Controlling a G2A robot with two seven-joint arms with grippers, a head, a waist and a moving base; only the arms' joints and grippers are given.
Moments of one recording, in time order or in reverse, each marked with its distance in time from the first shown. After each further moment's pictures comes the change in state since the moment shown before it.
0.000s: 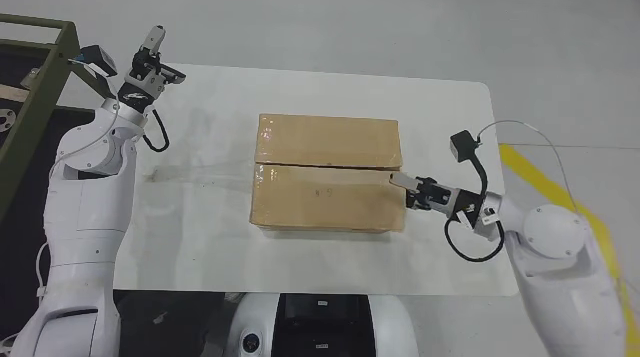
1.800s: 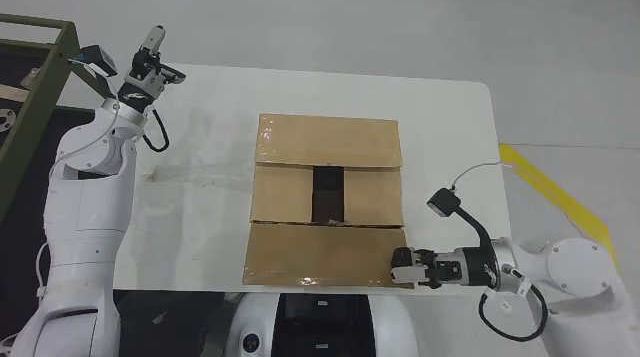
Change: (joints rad) left arm 0.000 0.000 0.000 0.000 0.000 0.000 0.000; right arm -0.164 0.080 0.025 -0.154 0.176 -0.098 0.365
